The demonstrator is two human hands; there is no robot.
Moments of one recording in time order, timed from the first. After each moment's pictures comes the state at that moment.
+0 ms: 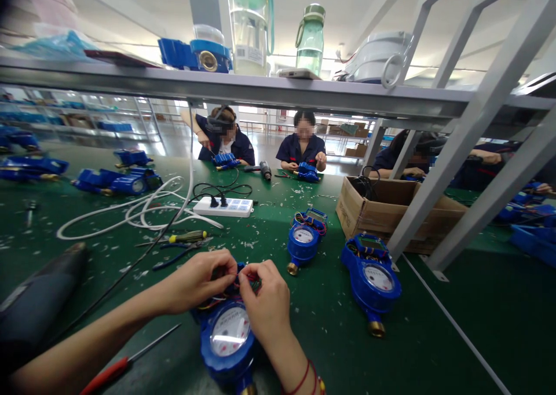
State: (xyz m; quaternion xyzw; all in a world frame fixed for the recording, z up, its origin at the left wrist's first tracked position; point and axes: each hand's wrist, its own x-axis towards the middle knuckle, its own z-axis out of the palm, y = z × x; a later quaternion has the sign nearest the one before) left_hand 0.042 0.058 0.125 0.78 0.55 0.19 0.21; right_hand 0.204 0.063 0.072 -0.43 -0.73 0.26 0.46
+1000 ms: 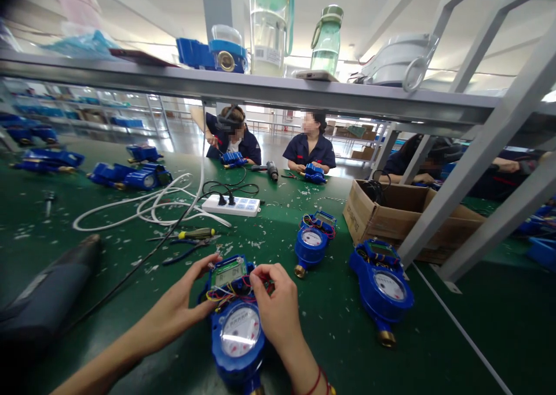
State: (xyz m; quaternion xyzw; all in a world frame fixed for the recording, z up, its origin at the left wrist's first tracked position) left_hand 0.002 0.021 0.066 0.64 0.63 0.33 0.29; right_hand 0.205 0.064 0.069 -0.41 -0.72 0.32 0.46
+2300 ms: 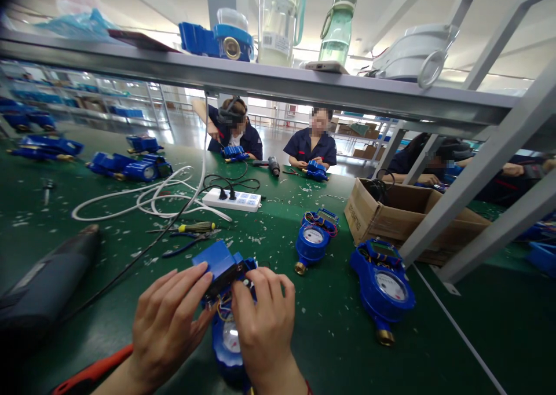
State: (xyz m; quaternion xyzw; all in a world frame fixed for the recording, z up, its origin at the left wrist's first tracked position) left_hand 0.031 -0.004 0.059 0.69 0.48 0.38 -0.38; right_hand 0.192 0.034 0.080 -0.34 -0.80 -0.10 0.48
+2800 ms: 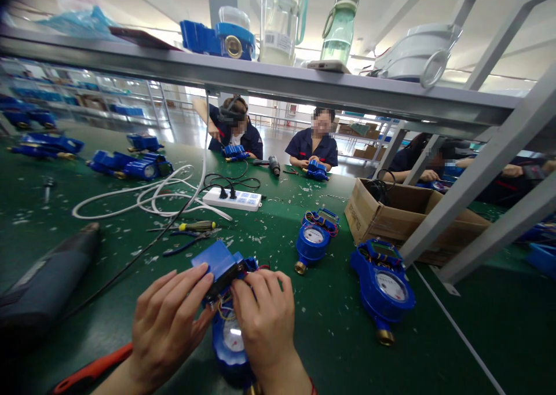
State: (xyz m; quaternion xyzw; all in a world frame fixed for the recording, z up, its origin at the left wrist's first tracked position) left_hand 0.035 -0.005 0.061 0.69 0.48 0.38 -0.40; right_hand 0.195 0.039 0.078 -0.32 -0.84 -0.08 0.44
